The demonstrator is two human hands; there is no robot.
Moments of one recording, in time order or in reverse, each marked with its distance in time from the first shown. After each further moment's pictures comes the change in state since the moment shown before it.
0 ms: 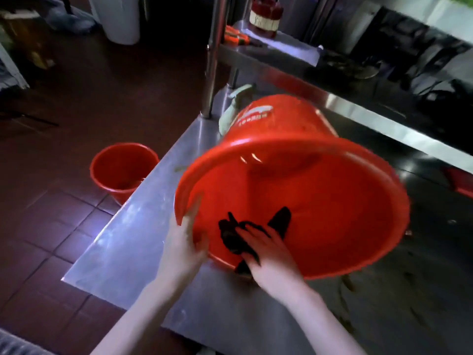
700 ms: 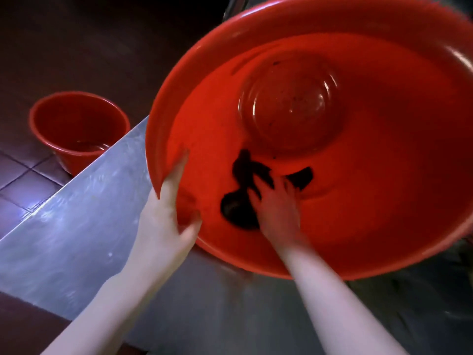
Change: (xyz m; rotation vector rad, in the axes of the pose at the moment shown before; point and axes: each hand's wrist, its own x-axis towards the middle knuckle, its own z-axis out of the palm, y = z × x) left_hand 0.005 -0.061 -0.001 -0.261 0.007 -0.003; right_hand 0.107 0.029 0.041 -0.491 0.225 0.254
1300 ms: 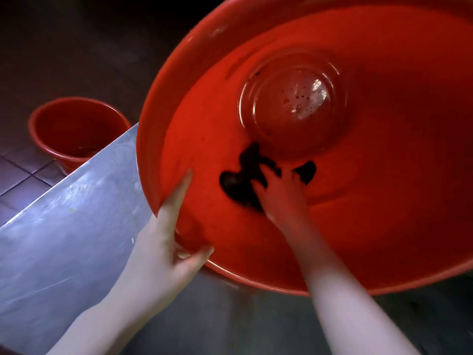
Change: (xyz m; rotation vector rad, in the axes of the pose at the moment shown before) left_hand -0.007 0.005 0.011 -0.084 -0.129 -0.041; right_hand 0.057 0.010 -0.001 0.016 -0.096 0.047
